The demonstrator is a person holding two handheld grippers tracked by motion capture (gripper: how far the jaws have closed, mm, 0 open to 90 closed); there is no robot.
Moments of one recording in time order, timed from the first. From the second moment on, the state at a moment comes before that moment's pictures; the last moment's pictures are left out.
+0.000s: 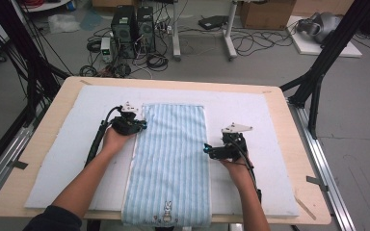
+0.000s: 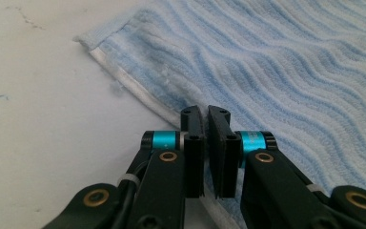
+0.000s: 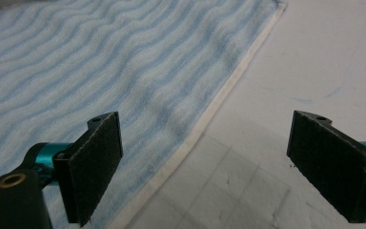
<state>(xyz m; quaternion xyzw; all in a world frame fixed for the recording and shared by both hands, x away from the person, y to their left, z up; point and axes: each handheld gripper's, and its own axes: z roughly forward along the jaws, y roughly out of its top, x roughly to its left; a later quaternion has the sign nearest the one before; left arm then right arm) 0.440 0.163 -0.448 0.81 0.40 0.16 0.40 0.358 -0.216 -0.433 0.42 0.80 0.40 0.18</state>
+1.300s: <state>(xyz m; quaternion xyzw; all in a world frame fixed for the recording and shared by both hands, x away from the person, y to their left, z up) 0.454 0.185 -0.417 0.73 0.44 0.14 0.50 0.450 -0.179 -0.415 0.45 0.77 0.40 0.19</state>
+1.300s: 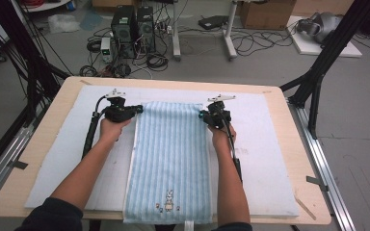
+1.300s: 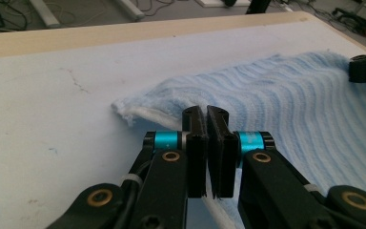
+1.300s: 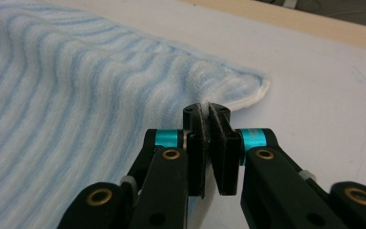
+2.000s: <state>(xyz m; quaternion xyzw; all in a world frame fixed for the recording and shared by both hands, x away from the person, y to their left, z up) 0.367 0.199 -0.418 0.75 0.37 0.11 0.54 0.366 -0.194 -0.409 0.40 0.79 0.44 0.15</state>
